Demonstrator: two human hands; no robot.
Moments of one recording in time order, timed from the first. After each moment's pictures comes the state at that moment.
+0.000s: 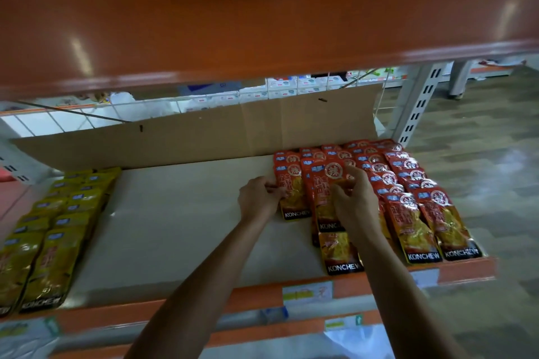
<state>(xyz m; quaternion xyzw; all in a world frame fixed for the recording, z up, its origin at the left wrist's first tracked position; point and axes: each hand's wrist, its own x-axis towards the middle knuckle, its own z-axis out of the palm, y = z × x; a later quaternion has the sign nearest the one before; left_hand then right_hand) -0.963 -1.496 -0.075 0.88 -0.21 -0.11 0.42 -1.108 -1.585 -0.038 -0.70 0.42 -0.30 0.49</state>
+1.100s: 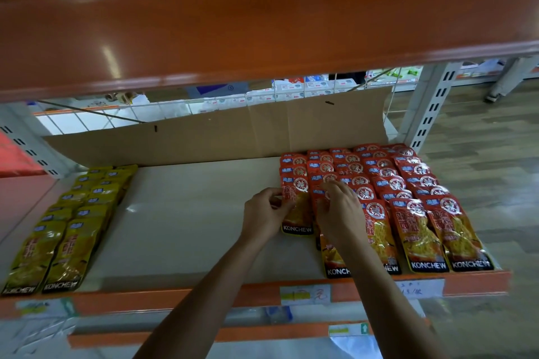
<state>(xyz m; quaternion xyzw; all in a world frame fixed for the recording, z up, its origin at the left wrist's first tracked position) -0.988 -1.473 -0.079 0.85 -0.26 -0.10 0.45 -1.097 -1.579 -0.058 -0.88 0.35 -0.18 0.28</state>
